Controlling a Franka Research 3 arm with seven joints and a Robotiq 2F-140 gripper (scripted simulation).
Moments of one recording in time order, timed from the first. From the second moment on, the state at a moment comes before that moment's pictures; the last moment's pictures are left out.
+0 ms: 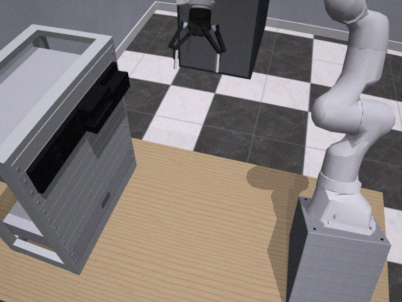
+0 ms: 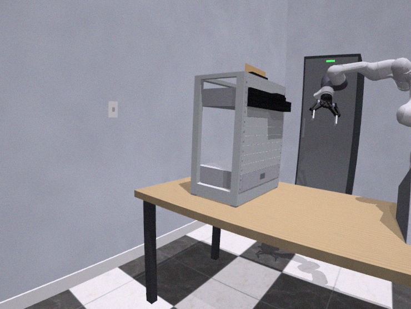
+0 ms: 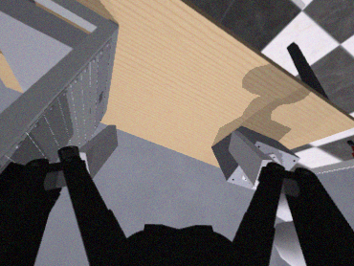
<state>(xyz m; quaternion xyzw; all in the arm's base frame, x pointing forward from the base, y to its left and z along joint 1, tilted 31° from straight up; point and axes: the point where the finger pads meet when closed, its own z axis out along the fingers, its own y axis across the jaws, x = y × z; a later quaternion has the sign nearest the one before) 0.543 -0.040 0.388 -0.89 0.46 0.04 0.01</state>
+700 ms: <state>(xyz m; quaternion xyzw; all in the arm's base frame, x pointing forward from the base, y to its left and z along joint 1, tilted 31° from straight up) 0.553 -0.007 0.417 -0.92 0.40 0.01 0.00</state>
